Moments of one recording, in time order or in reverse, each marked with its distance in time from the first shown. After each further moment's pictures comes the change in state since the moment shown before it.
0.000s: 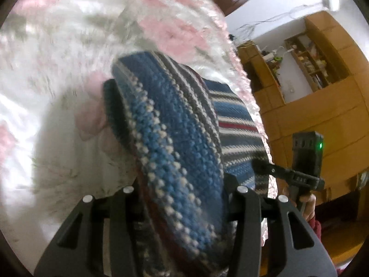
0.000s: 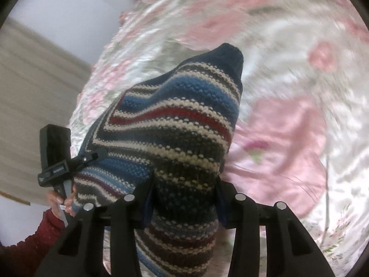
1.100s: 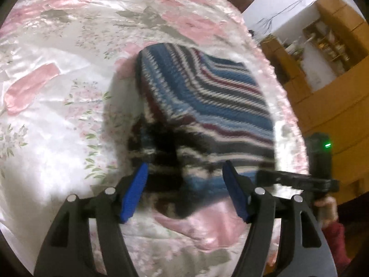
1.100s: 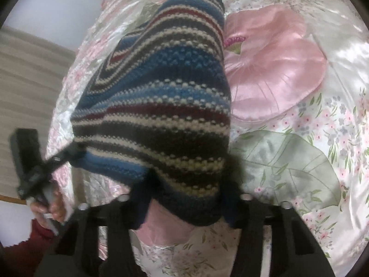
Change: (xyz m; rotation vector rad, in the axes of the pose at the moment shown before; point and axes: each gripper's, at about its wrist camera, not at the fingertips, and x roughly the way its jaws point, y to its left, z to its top) left arm -0.036 -0.021 -0.109 0.067 -0.052 0.265; right arm 0.020 -0.008 -0.101 0.077 0.093 -0.030
